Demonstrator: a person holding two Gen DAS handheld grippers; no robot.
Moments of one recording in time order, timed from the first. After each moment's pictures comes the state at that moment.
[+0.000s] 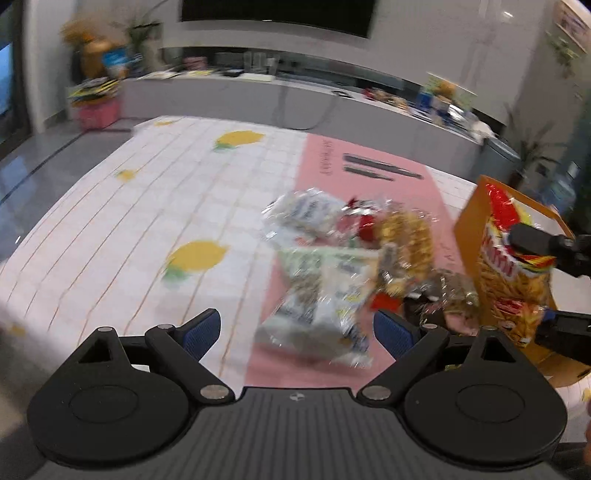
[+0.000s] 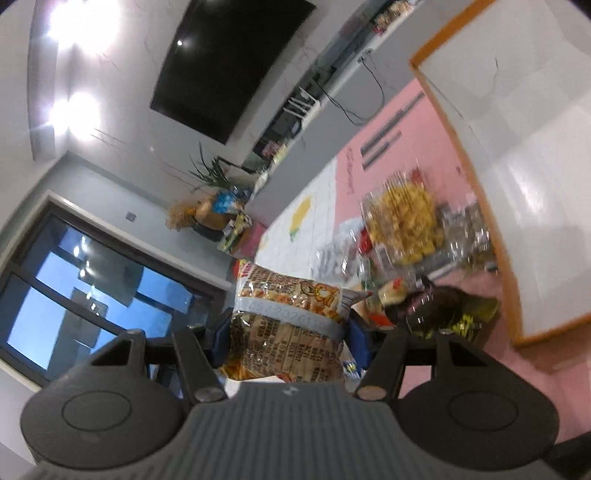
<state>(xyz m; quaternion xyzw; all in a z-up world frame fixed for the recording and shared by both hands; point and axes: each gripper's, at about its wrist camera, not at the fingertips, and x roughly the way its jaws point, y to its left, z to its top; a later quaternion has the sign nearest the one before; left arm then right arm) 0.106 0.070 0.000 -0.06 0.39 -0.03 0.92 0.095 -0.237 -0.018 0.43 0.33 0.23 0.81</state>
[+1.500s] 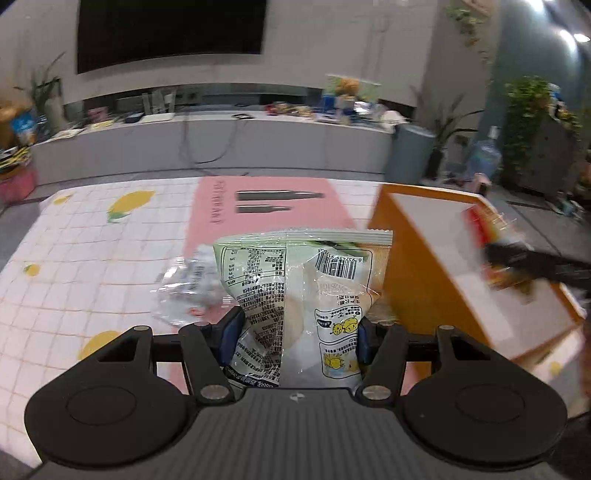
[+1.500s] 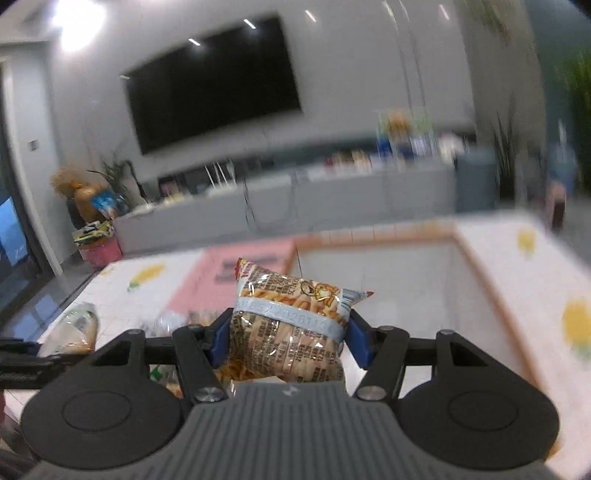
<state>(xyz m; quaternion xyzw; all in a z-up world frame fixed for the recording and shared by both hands) 0.132 0.002 0.026 0.00 0.35 -0.17 0.92 0.092 -0.289 0.019 0.13 0.28 0.04 0.95</state>
